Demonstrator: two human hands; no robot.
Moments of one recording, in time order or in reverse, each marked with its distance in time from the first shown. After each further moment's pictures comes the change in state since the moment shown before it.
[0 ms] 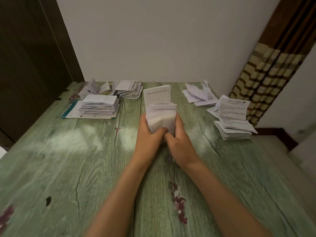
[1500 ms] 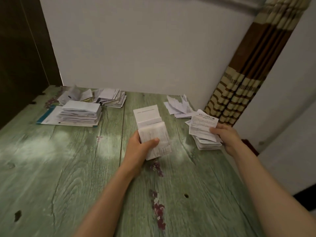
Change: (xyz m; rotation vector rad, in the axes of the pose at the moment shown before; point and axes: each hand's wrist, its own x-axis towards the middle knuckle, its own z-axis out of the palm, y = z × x) left_hand 0.002 -0.005 0.009 -0.260 -0.141 -0.201; right_hand 0.048 0.021 -0.202 -0.054 0.499 0.455
